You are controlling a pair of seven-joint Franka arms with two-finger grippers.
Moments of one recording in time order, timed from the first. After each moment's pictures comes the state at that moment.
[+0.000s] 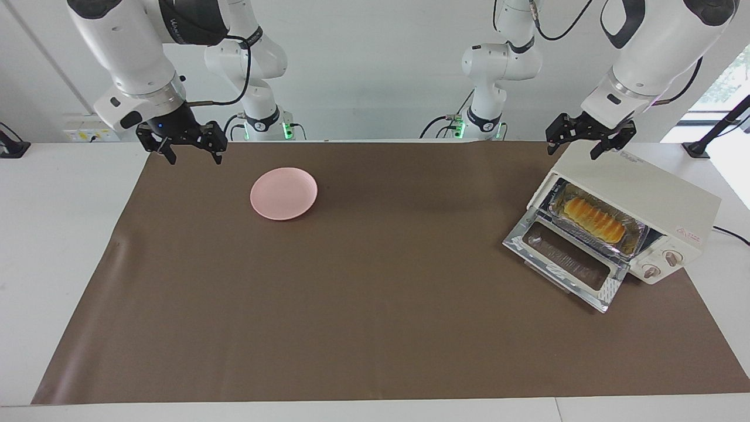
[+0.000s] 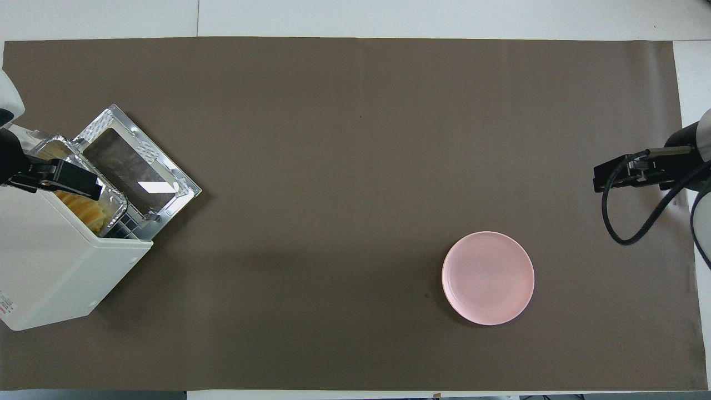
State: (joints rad) left arm -0.13 0.02 0.03 -1.54 -0.02 1.42 0.11; right arm -0.06 -0.03 0.09 -1.65 -0.02 1.54 0.03
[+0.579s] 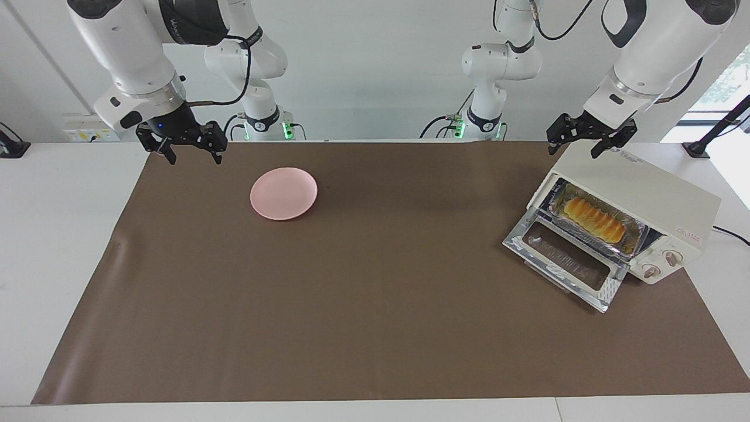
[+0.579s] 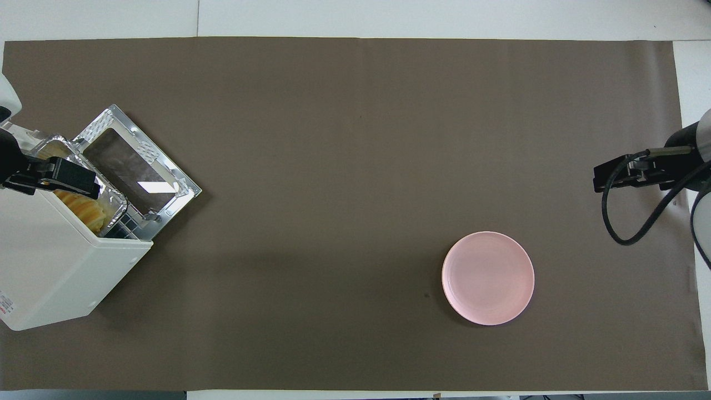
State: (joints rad) left arm -0.13 0.01 0.03 -1.54 -0.01 1.42 0.05; right arm -0.06 -0.03 0.09 -1.65 -0.02 1.54 0.03
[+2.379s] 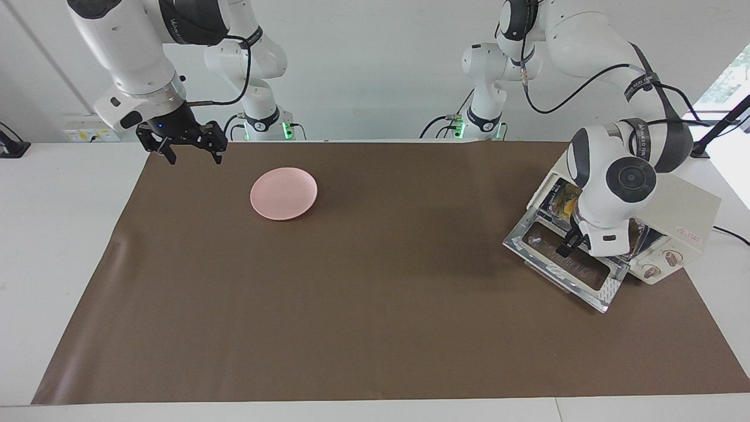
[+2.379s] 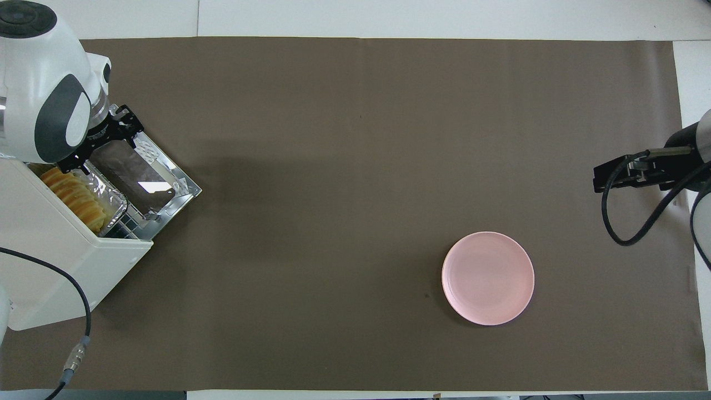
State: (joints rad) left arm -0.19 0.40 0.10 -1.52 0.25 1.68 -0.81; right arm -0.06 -0.03 0.09 -1.65 -0.02 1.54 0.03
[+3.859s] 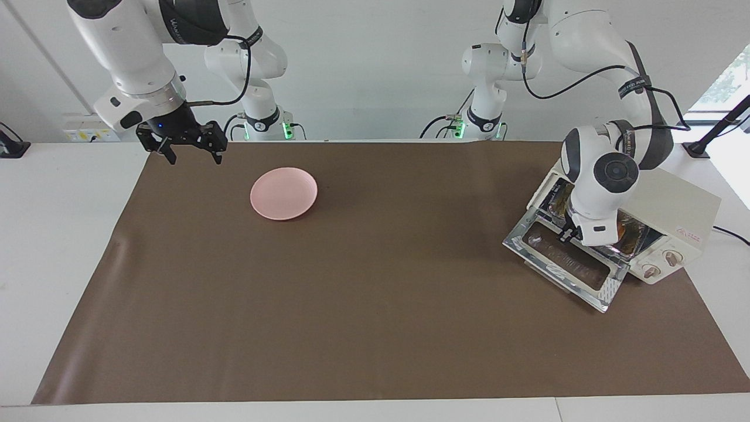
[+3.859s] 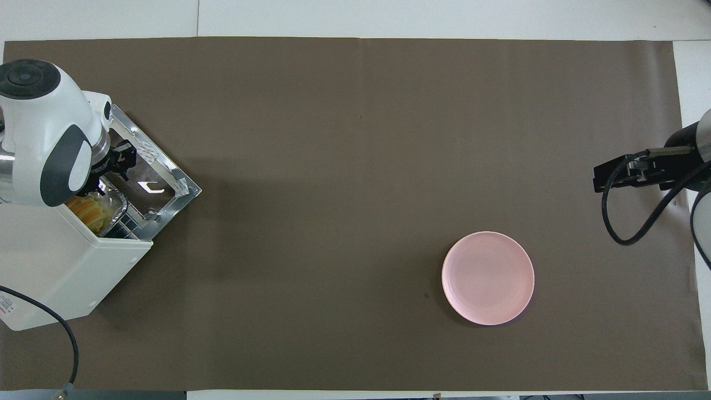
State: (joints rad) left arm -0.16 0.28 0.10 -1.81 0.26 1.88 -0.82; right arm -0.06 -0.03 0.09 -1.65 -0.02 1.54 0.03
